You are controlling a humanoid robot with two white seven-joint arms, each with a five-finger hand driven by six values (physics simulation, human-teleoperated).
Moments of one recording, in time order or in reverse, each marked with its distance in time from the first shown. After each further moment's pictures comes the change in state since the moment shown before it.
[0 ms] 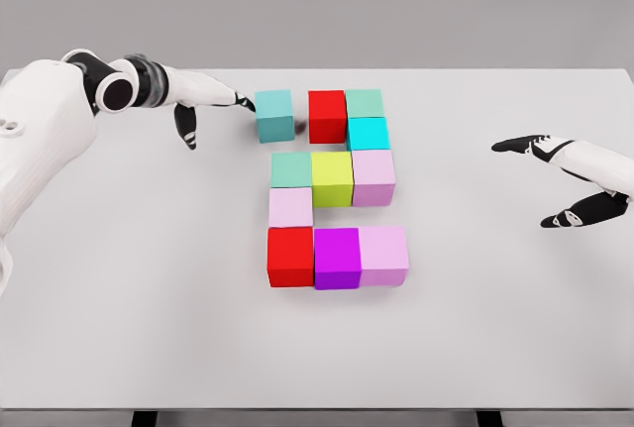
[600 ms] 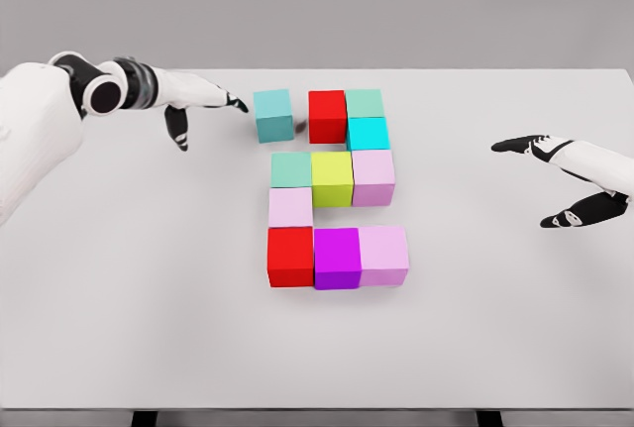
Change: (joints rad) left arm 0.014 0.039 0.000 -0.039 0.011 0.000 0.000; right arm 0.000 0.001 0.000 -0.001 0.000 0.000 0.000
